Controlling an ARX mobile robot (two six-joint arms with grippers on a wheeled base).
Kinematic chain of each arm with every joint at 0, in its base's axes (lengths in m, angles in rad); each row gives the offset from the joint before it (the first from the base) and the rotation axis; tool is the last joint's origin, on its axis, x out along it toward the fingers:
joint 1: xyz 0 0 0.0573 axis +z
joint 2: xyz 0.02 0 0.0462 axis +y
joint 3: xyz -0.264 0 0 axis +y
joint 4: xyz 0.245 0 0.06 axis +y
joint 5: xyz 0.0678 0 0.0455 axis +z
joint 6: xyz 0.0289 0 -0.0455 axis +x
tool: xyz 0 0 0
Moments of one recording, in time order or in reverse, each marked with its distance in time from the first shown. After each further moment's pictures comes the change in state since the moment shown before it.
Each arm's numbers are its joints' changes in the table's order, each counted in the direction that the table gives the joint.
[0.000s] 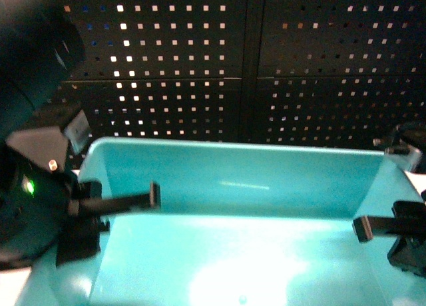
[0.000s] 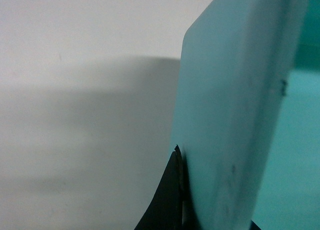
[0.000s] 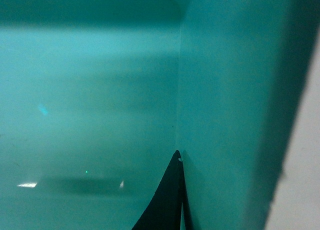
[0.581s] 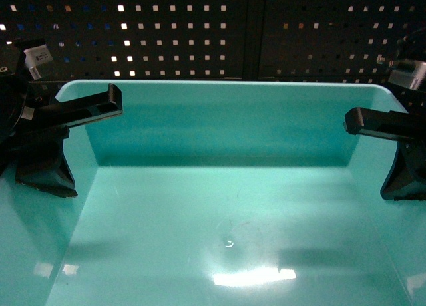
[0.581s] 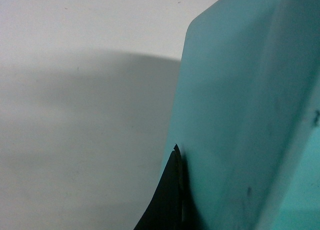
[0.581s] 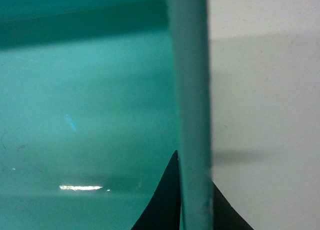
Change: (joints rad) left arm 0.122 -0.016 -0.210 0.246 -0.146 0.026; right arm 0.026 -0.018 -0.250 0.234 0.028 0.122
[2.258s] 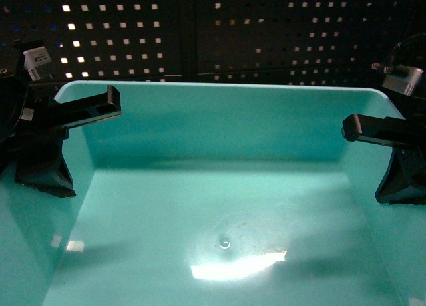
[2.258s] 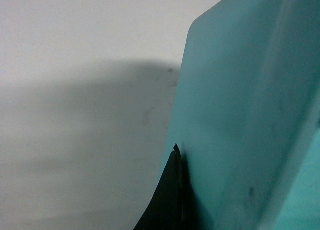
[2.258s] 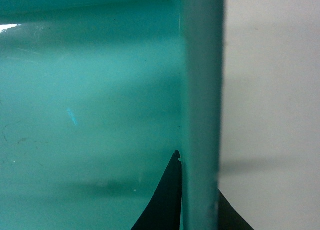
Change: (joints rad) left arm 0.003 0.003 0.000 -0.004 0.007 -0.003; right arm -0.002 0.006 0.014 -0.025 0.031 -0.029
